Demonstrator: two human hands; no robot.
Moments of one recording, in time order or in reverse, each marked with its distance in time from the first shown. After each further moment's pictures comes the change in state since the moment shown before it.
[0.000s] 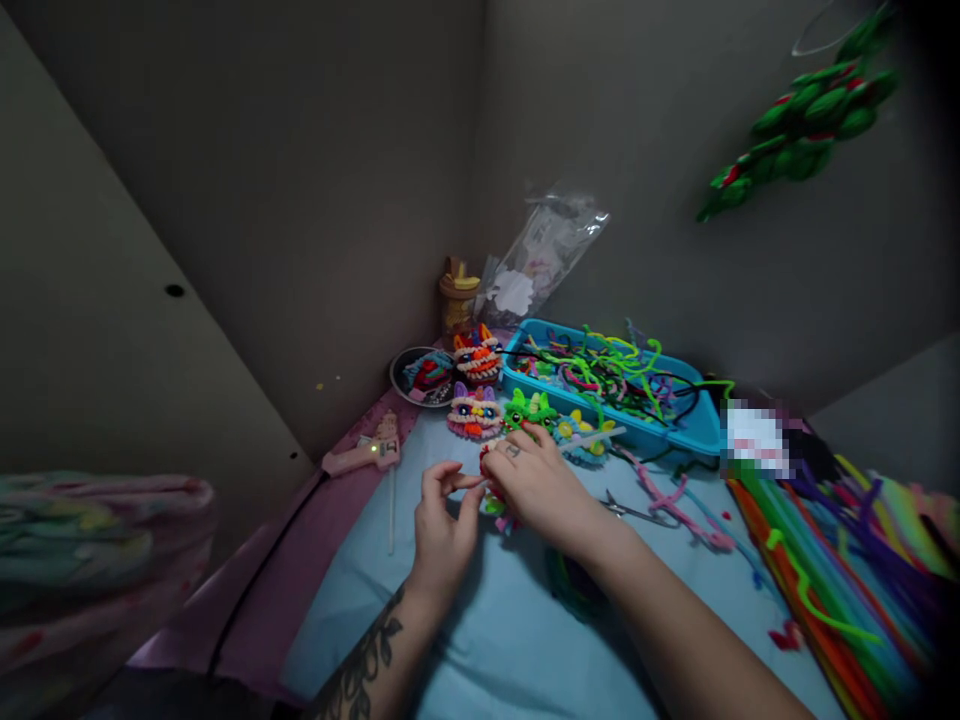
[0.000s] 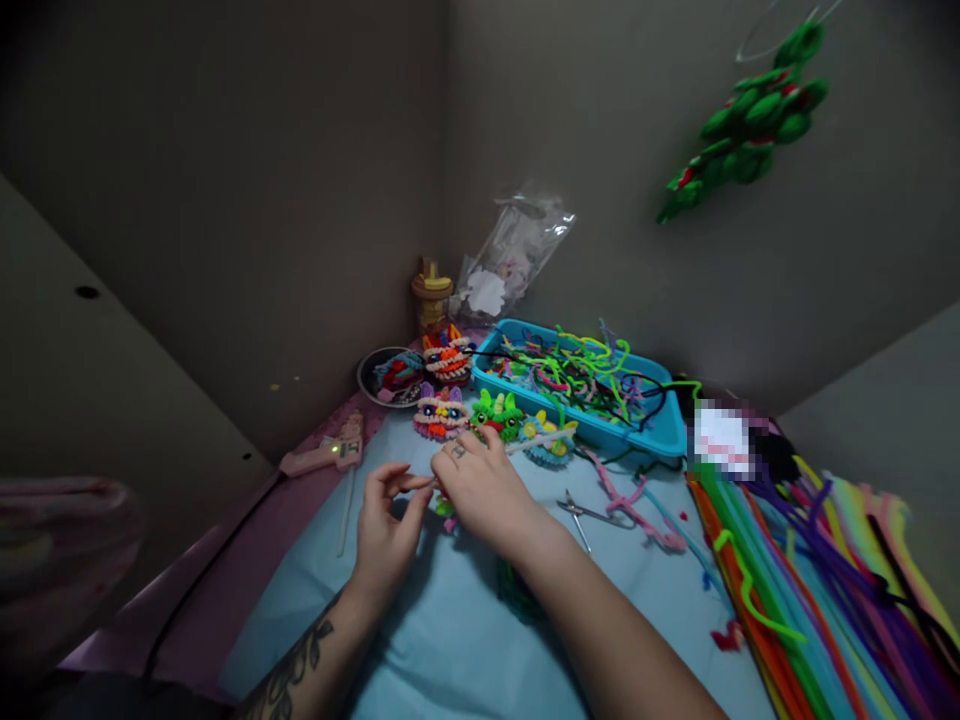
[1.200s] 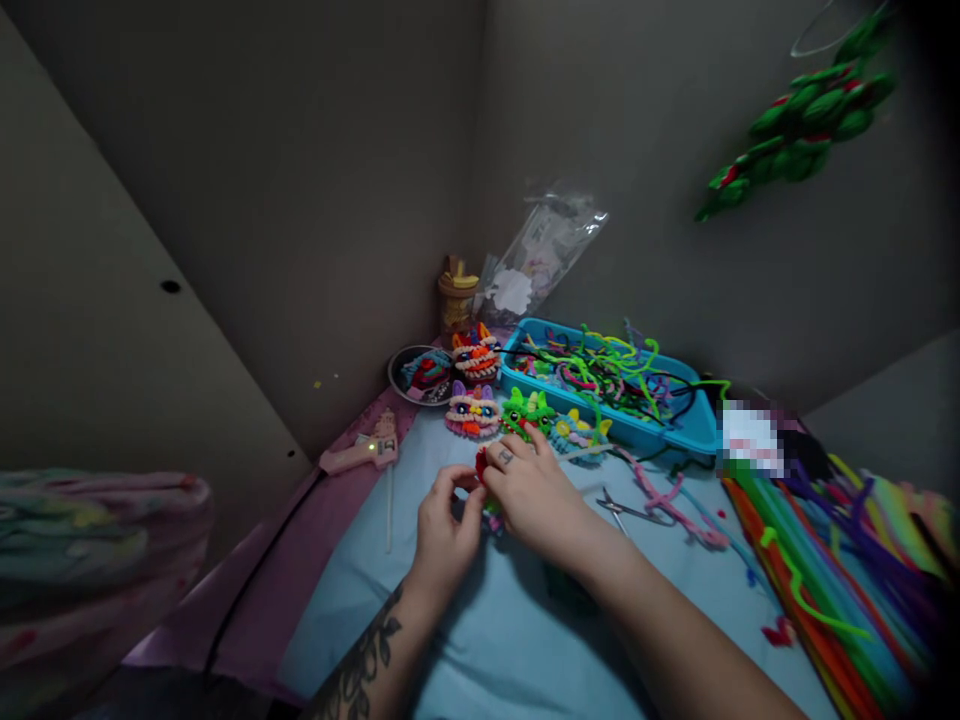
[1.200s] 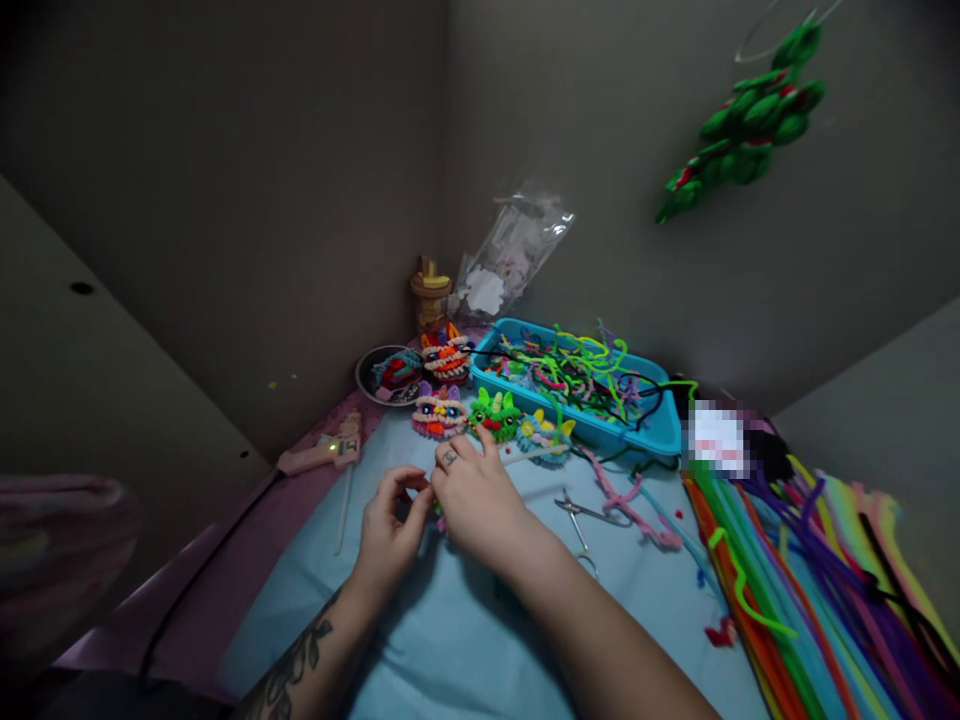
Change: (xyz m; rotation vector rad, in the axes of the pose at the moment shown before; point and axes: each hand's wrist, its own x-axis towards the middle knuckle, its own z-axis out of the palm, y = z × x) left_hand 0.001 0.002 -0.002 0.162 -0.103 0.091; right_hand -0.002 -0.011 -0.004 0.021 -0.089 0.025
